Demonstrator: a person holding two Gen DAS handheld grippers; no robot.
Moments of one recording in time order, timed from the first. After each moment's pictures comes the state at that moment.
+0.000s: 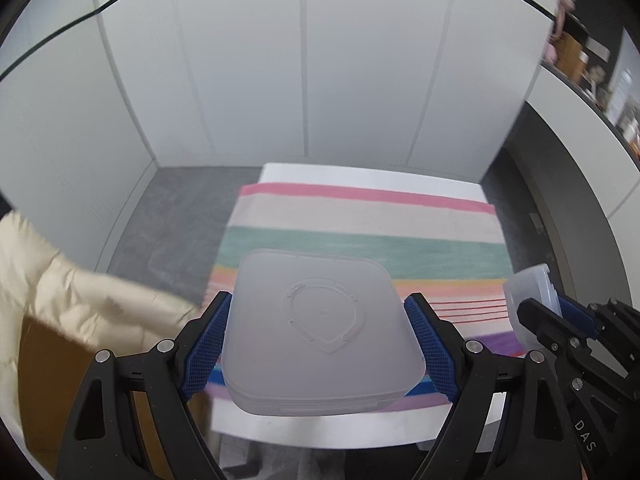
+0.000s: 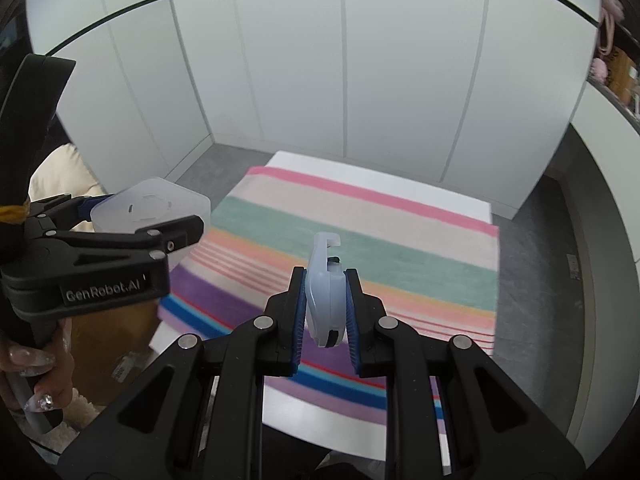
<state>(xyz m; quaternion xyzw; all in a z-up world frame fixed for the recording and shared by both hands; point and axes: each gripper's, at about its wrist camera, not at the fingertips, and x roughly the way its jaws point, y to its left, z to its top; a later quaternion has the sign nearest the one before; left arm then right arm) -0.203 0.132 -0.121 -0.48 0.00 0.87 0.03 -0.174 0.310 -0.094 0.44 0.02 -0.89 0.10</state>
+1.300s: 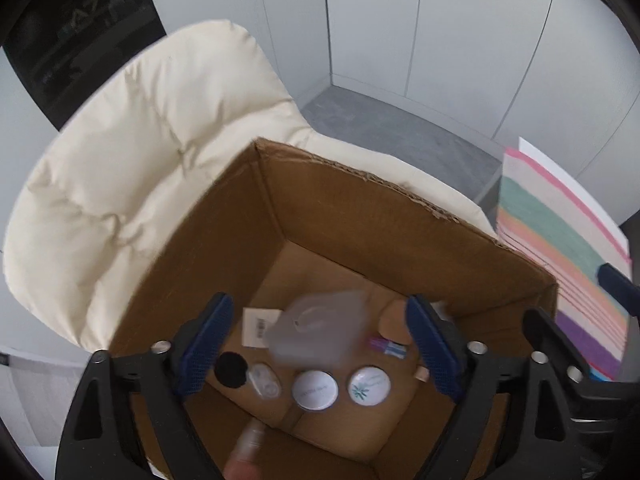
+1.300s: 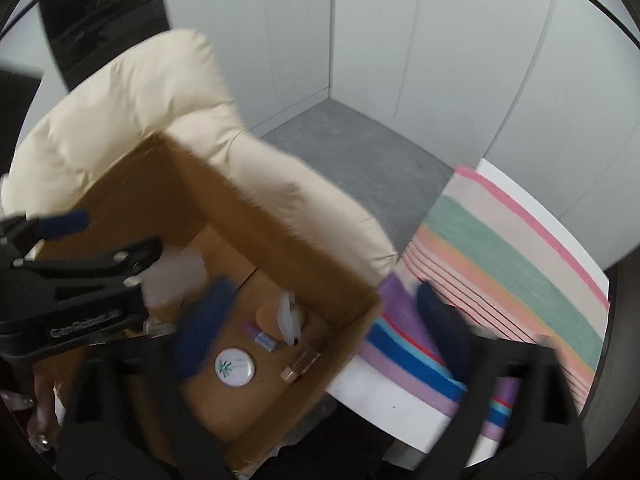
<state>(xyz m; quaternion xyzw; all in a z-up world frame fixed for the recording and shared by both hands) -0.098 -0.205 -0.175 -0.54 -0.10 0.81 -0.20 -0.158 -0.036 -0.164 0.47 0.12 -0.84 0.23</state>
